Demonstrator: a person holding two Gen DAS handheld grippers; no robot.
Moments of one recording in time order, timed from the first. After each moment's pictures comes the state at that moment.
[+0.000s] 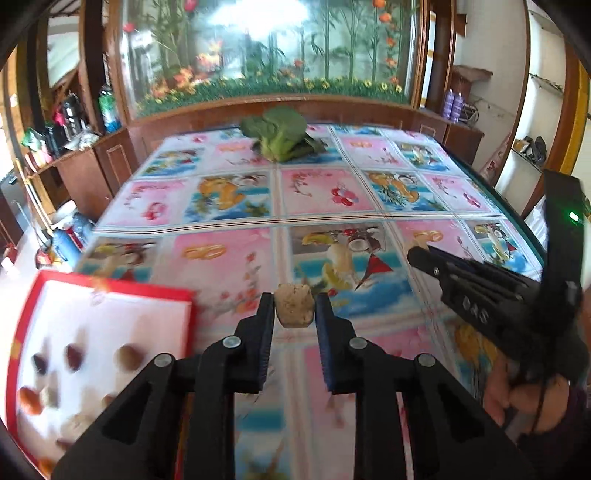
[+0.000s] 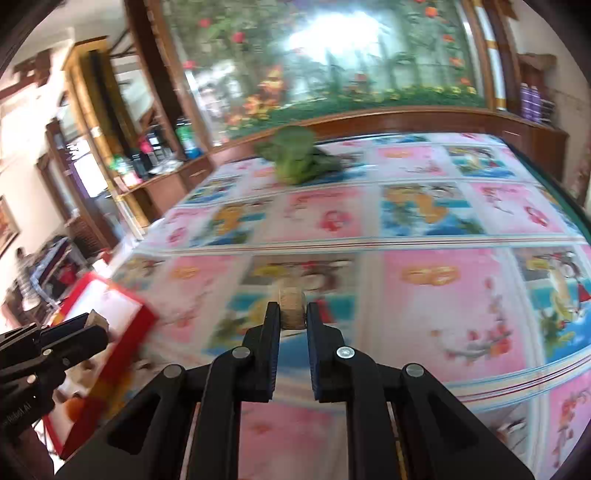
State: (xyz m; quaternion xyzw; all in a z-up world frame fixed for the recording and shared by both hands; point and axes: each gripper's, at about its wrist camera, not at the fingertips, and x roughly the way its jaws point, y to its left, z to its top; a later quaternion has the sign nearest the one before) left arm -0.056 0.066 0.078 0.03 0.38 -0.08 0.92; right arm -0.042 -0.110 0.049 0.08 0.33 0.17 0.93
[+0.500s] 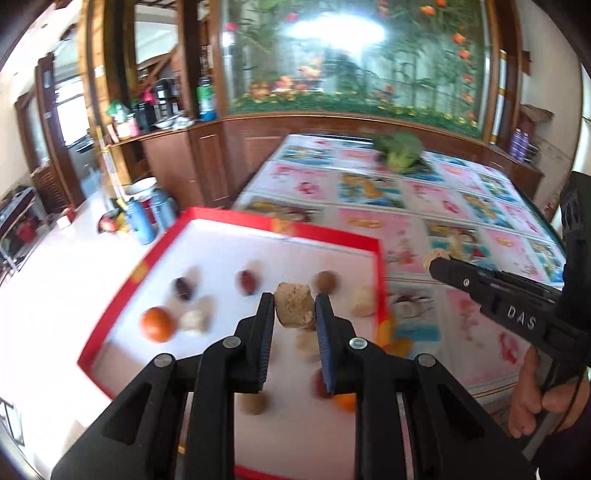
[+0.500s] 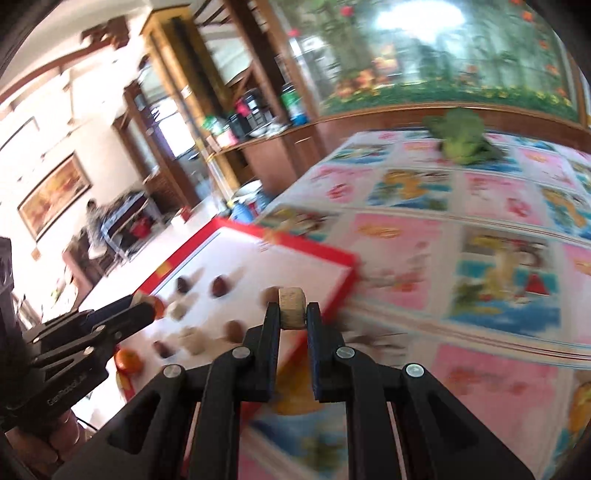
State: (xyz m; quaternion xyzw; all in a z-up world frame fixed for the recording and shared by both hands) left arm -0.140 0.208 0.084 -0.01 0.35 0.06 0.93; right arm -0.087 0.050 0.058 0.05 0.35 0.33 0.87
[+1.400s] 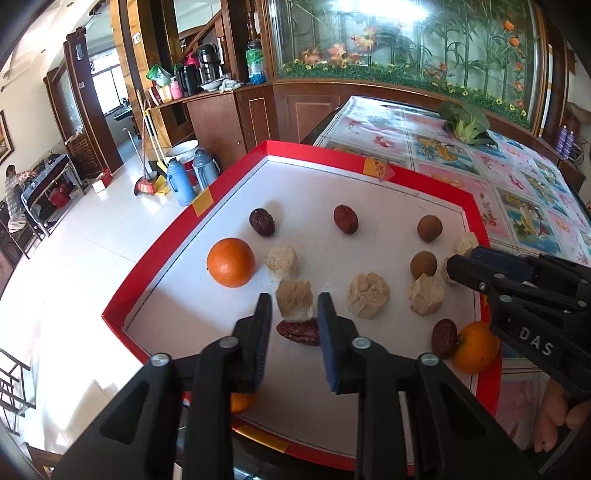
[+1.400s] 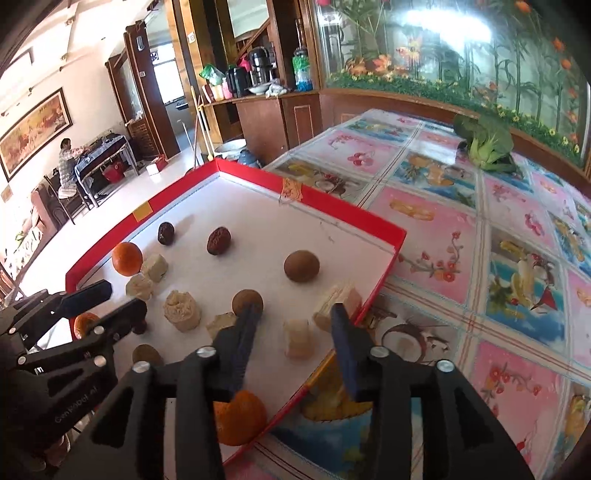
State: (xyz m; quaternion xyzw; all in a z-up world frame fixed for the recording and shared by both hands) left arm -0.152 0.262 0.032 -0.02 0.40 0.14 0.90; right arm -0.101 0.093 0.040 -0.06 0.37 0.28 0.88
